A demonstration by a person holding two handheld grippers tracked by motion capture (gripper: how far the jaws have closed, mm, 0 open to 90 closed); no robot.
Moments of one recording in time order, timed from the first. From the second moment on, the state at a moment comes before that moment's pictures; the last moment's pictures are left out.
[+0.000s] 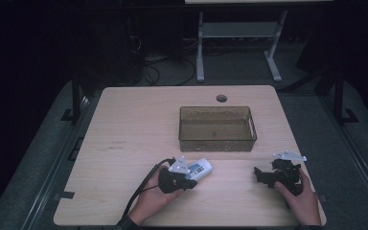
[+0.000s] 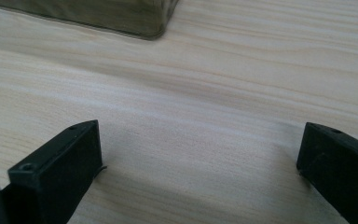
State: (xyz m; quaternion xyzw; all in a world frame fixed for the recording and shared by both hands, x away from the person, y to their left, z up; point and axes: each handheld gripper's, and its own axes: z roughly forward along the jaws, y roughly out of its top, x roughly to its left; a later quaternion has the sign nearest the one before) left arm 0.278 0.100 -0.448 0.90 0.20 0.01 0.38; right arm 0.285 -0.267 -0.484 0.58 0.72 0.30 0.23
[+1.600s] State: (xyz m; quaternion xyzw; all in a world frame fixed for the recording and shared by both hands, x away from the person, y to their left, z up) left arm 0.305 0.163 -0.447 0.89 0.28 0.06 0.36; right arm 0.285 -0.267 -0.484 0.58 0.72 0.30 0.23
